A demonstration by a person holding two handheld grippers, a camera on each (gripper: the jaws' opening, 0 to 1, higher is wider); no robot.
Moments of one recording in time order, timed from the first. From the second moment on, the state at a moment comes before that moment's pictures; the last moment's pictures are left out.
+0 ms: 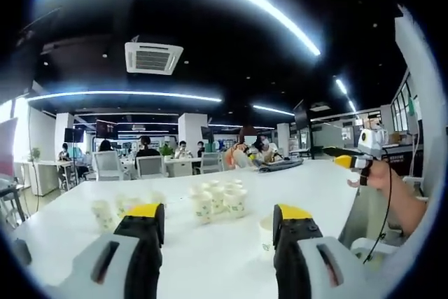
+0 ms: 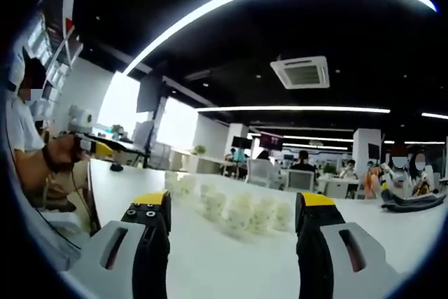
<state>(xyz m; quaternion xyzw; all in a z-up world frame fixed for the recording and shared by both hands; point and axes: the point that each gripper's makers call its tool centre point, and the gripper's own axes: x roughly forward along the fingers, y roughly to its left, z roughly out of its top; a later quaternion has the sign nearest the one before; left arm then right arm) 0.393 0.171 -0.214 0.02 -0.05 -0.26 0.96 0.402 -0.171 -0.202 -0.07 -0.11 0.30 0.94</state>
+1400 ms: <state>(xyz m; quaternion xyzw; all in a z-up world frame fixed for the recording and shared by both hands) 0.402 0.167 -0.227 0.01 -0.04 -0.27 0.96 0.570 -0.239 -0.215 -0.08 -0.05 0.27 0.96</state>
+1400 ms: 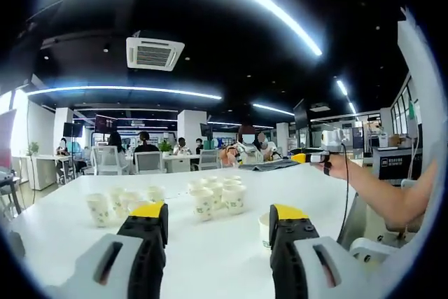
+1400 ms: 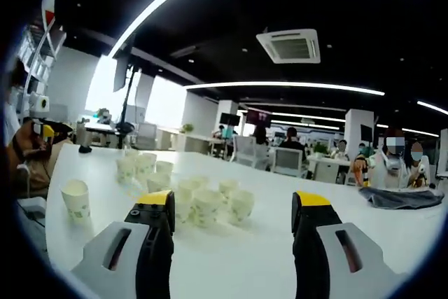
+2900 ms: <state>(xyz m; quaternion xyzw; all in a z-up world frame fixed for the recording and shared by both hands) 0.414 0.165 -0.240 0.00 -0.03 -0.27 0.96 0.707 -0.196 -0.300 -0.07 0.03 0.28 0.96</state>
